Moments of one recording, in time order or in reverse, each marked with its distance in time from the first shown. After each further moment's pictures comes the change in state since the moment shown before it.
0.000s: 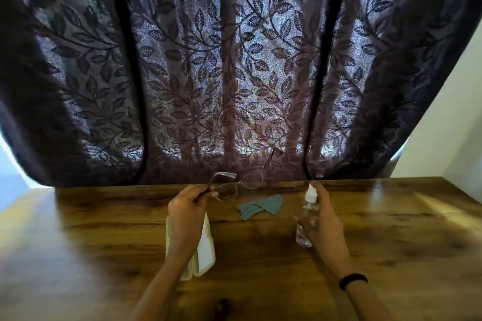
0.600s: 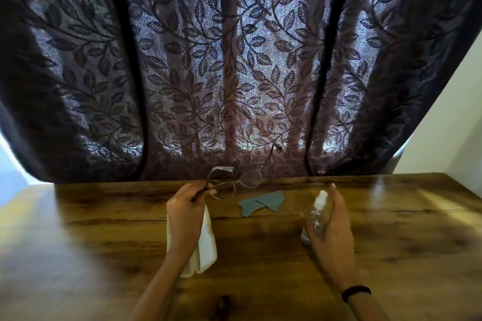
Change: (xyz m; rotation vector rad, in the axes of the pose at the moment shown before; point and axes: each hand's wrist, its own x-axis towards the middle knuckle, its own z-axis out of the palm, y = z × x) left_hand -0.001 0.001 -0.004 0.022 0.011 0.021; right_hand -0.019 -0.002 0.004 -0.096 0.281 -0.114
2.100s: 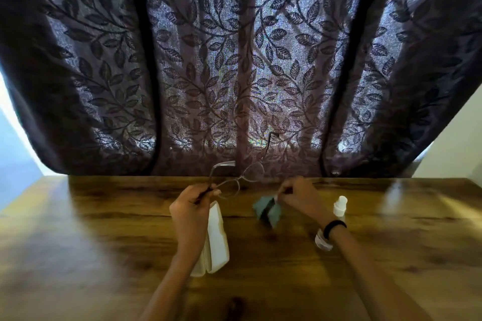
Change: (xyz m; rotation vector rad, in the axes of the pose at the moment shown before) left_hand -0.004 -0.013 -0.009 -0.050 0.081 -0.084; right_hand 0.087 -0.030 0.068 0.001 -0.701 0.184
